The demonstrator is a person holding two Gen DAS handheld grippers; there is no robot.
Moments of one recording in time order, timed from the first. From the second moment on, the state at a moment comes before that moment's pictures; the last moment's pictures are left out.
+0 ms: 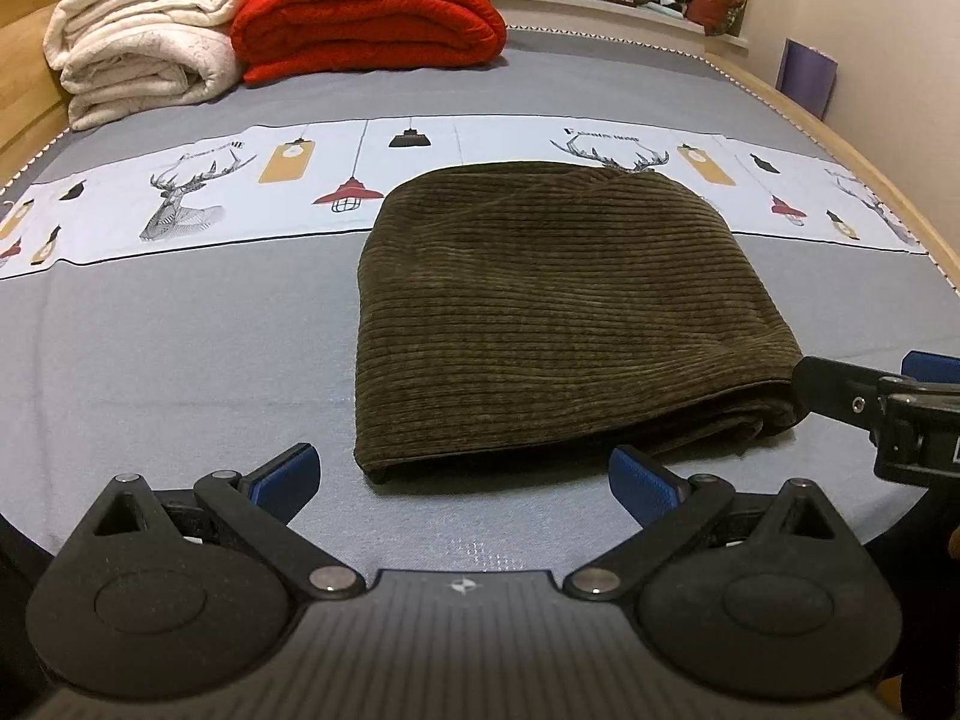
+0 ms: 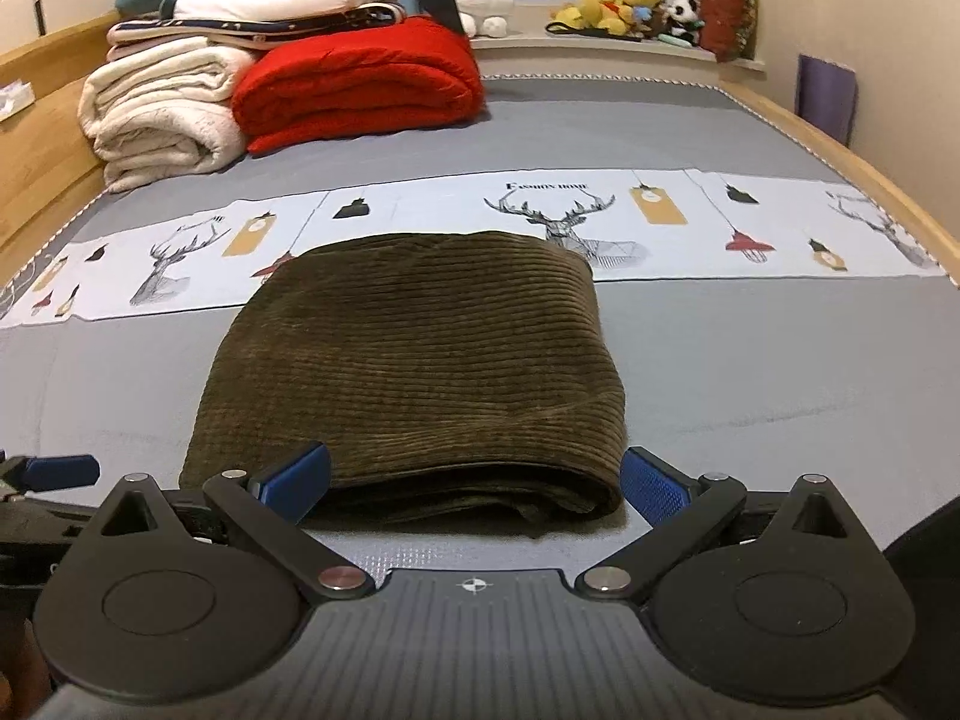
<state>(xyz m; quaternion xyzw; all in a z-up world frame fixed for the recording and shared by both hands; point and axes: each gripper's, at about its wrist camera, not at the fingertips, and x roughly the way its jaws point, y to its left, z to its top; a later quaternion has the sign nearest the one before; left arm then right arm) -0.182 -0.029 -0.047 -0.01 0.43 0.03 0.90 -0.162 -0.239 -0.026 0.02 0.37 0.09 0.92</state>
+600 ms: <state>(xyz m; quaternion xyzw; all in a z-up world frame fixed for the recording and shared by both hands) -0.182 -0.029 -0.047 -0.01 0.43 0.03 0.90 -0.162 -0.234 -0.027 0.01 0.37 0.10 0.92</state>
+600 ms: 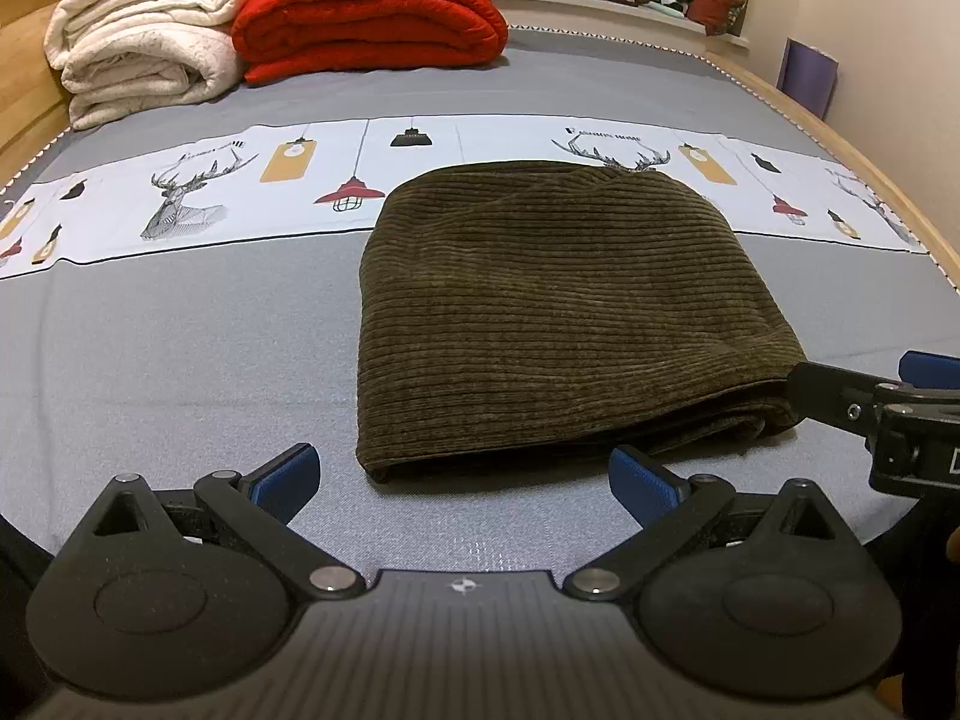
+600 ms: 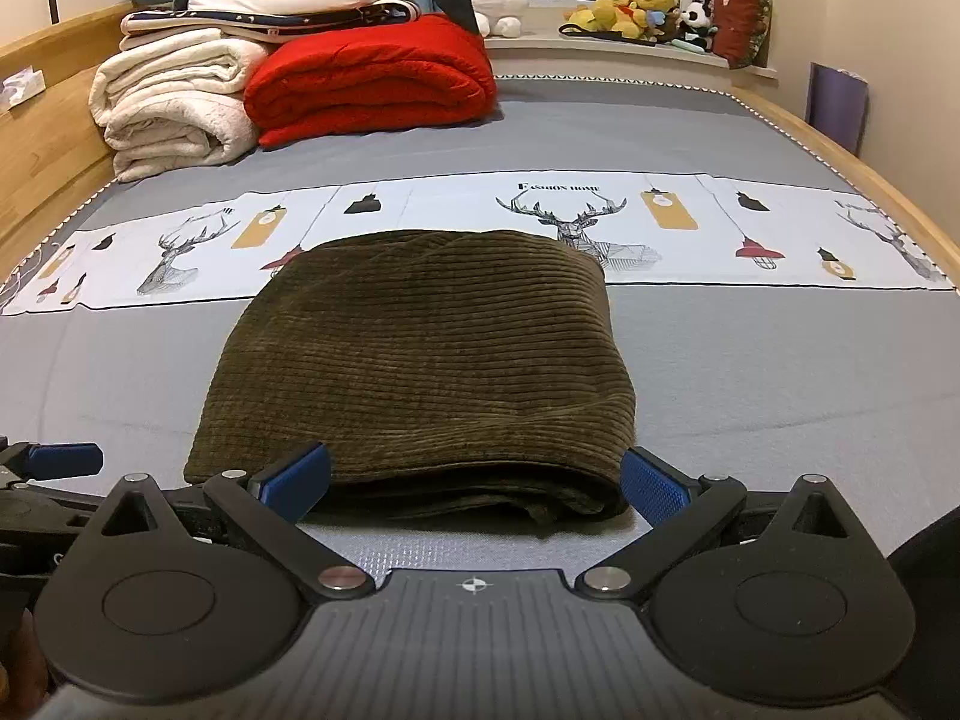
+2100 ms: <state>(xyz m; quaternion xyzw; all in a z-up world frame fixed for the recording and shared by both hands) -0.182 -0.031 -0.048 0.00 0.43 0.03 0.90 -0.162 -0.232 -0.026 0.01 0.37 0.10 0.92</state>
